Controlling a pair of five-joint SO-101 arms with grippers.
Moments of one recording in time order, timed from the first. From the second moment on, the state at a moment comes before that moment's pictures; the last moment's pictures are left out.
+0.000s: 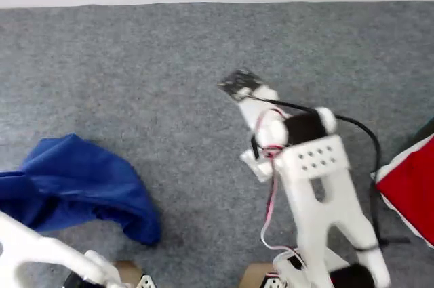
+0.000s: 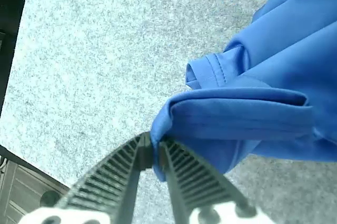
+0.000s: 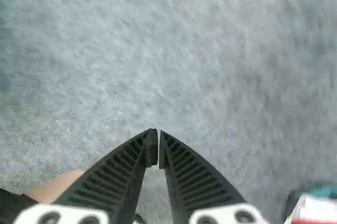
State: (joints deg) left arm -65.7 -31.7 22.3 82.1 -40.2; right arm -21.6 -23.6 16.4 93.4 21.1
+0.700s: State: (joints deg) left arm -66.1 -31.7 26.0 80.1 -40.2; right arm -57.4 13.0 -12.3 97.0 7.4
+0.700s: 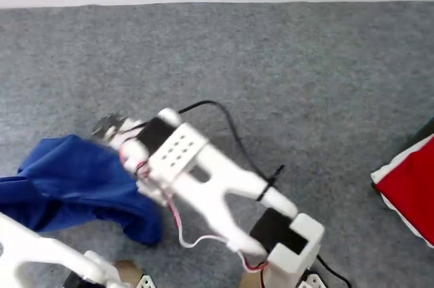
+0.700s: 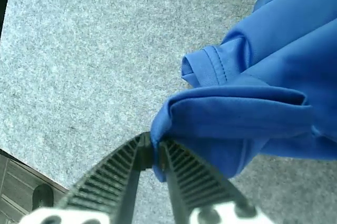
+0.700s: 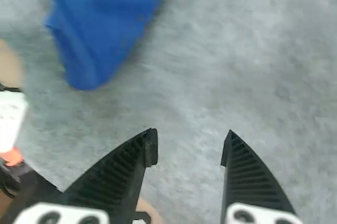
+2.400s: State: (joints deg) left arm -65.3 -31.7 20.8 83.7 -37.1; right arm -54.5 27.0 -28.3 100.5 6.2
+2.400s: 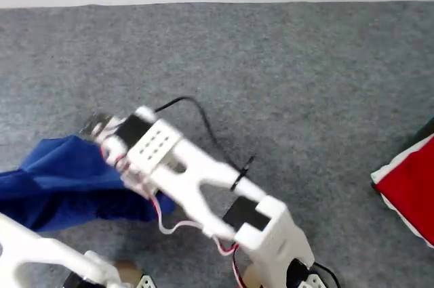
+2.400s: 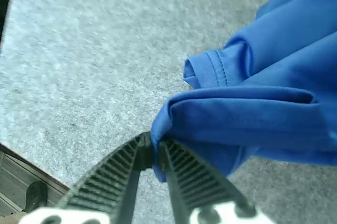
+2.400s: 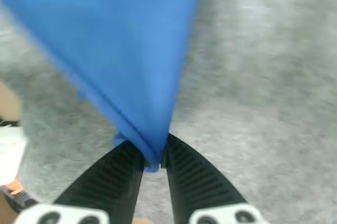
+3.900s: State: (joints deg) left arm -14.5 -33.7 -43.4 80.7 -19.2; right arm -7.3 -30.9 -28.4 69.9 45.9
